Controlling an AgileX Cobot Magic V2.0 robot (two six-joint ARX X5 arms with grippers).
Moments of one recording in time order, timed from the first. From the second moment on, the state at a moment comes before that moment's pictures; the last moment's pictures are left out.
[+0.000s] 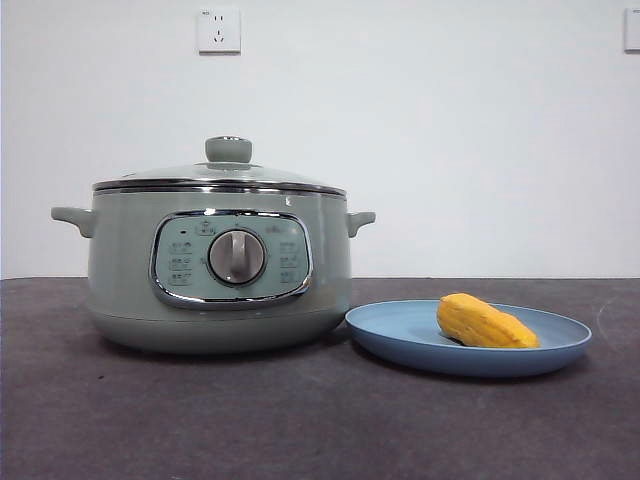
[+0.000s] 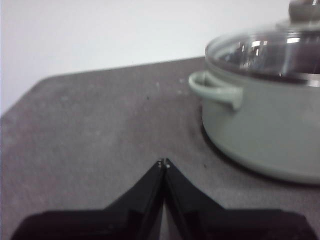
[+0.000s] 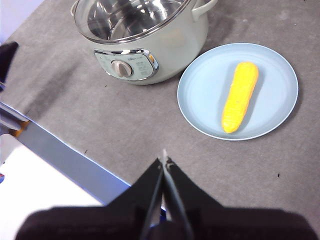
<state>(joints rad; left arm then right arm) 0.02 0.04 0.02 -0.13 0.05 0.09 0.35 0.62 1.00 -1.07 -0.34 0.05</state>
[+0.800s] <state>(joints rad) 0.02 0.00 0.02 -0.18 0.05 0.05 0.35 0.62 1.00 -1.07 -0.34 0.05</state>
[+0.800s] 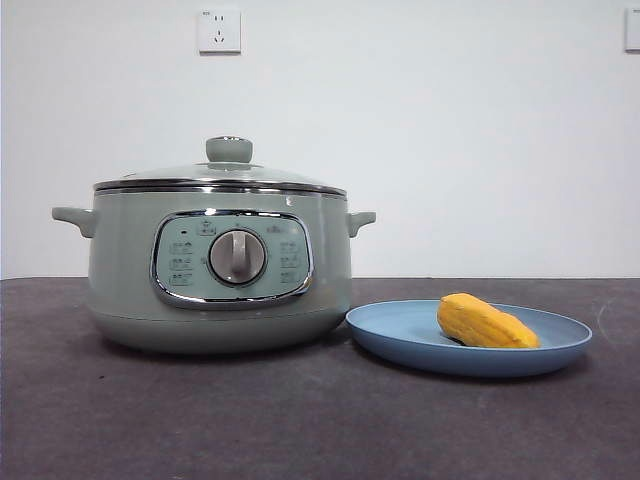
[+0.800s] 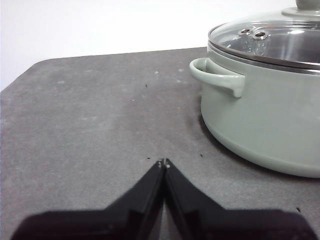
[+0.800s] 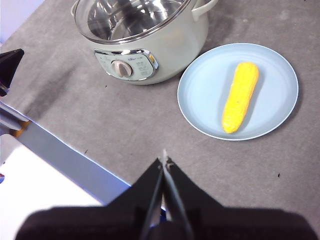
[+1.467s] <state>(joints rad) 0.02 0.00 0.02 -0.18 0.05 0.05 0.22 0.45 0.91 -0.69 -0.25 0.01</state>
